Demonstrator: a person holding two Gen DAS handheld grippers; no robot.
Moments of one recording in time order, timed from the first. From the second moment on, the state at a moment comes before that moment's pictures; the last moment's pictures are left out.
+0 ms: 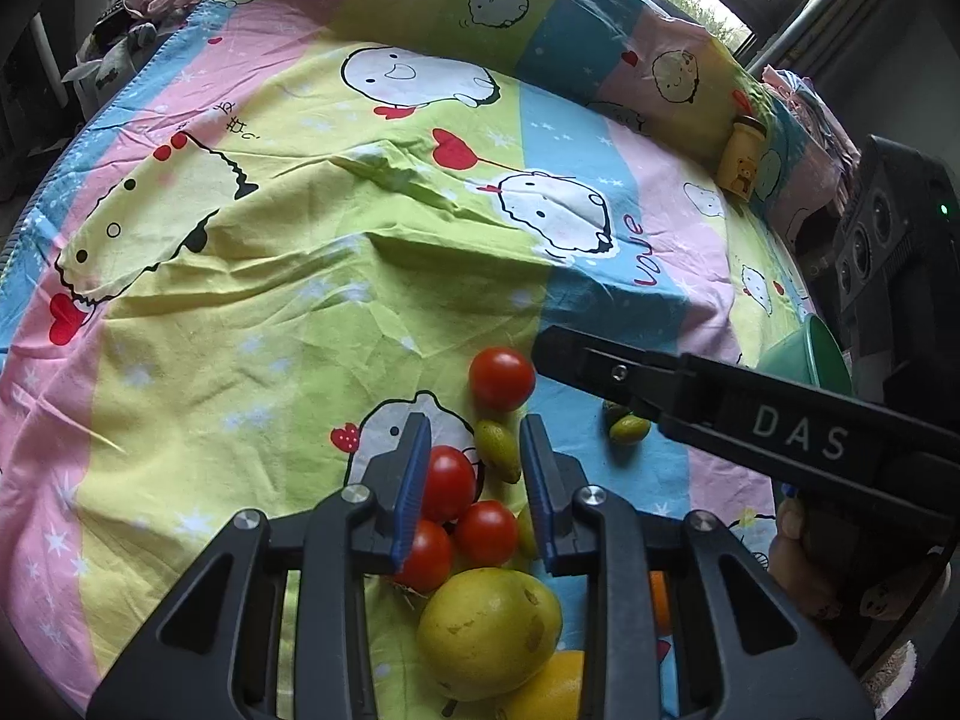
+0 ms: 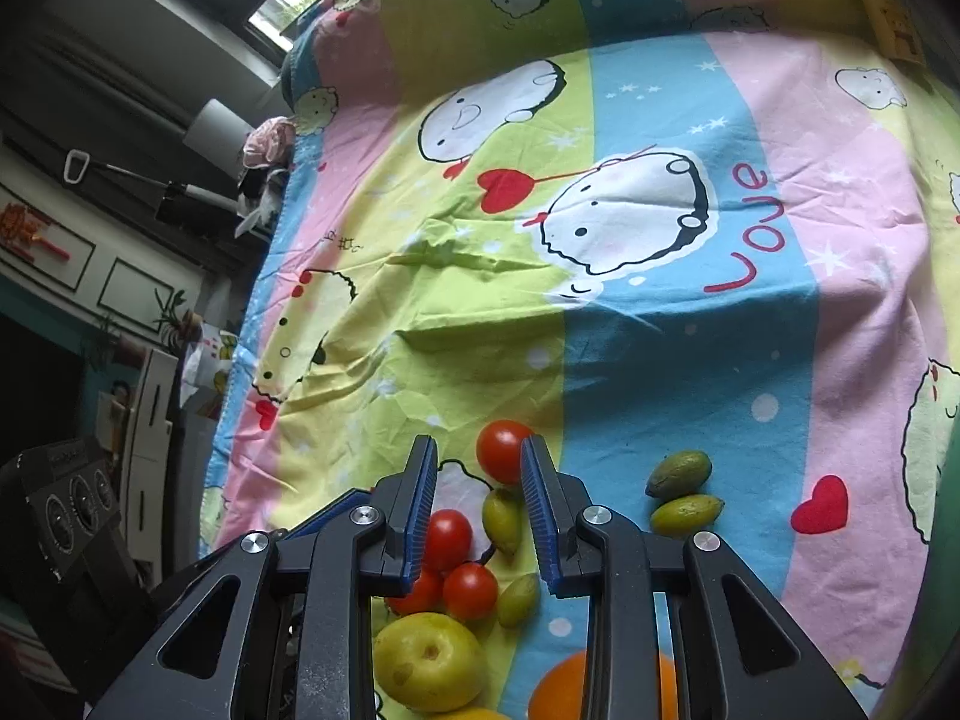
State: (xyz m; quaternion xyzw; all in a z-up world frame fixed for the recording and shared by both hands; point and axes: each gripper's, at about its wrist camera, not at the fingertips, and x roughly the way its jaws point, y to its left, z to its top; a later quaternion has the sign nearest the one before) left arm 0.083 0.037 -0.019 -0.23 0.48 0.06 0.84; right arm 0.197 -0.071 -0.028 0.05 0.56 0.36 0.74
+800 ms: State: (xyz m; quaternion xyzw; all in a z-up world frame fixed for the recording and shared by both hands) left arm 0.087 0.039 -0.041 -0.20 0.51 0.11 0.83; right arm 0.203 -0.060 -0.055 0.03 0.58 0.34 0.74
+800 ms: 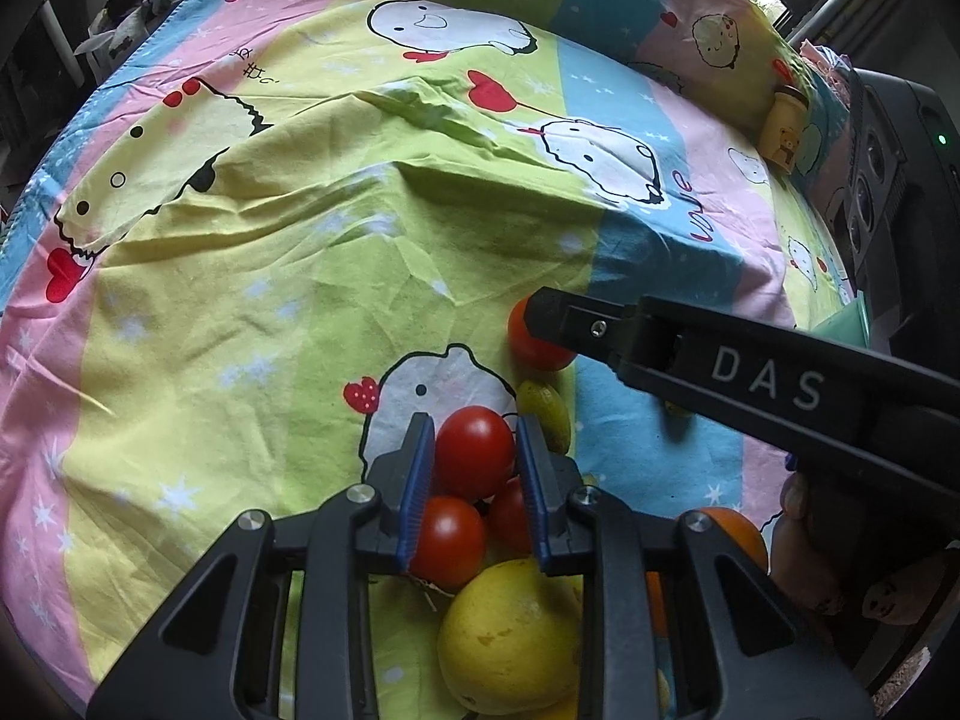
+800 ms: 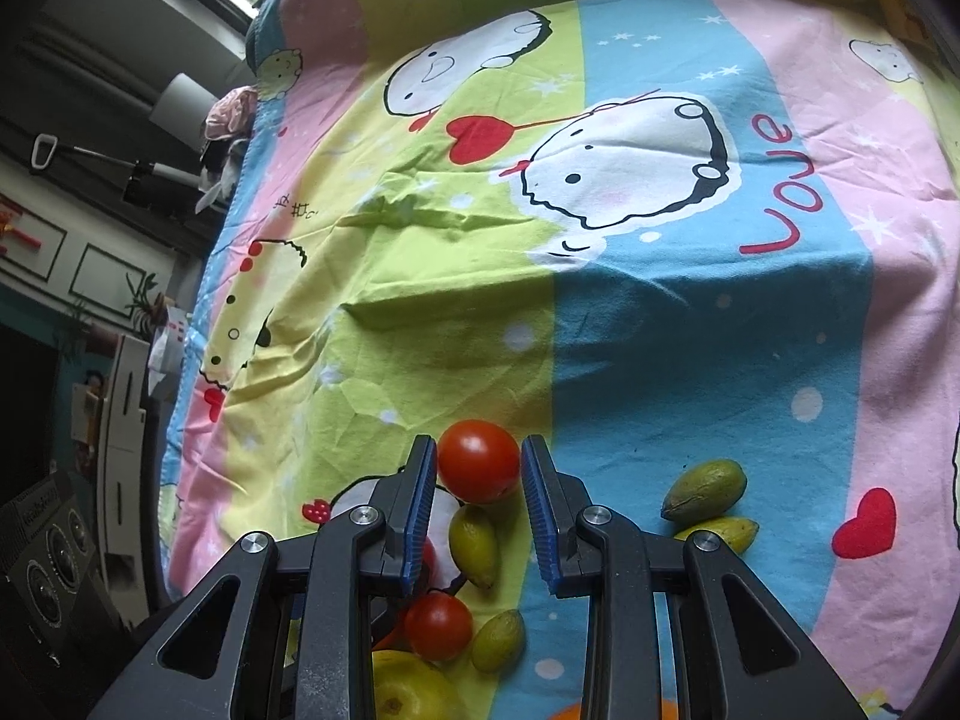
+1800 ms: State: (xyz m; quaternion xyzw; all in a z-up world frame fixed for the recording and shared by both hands) left arm 0.090 0.032 -0.047 -0.21 0.51 0.10 0.83; right arm 0.199 -0.055 -0.062 0.03 0.57 0.34 0.74
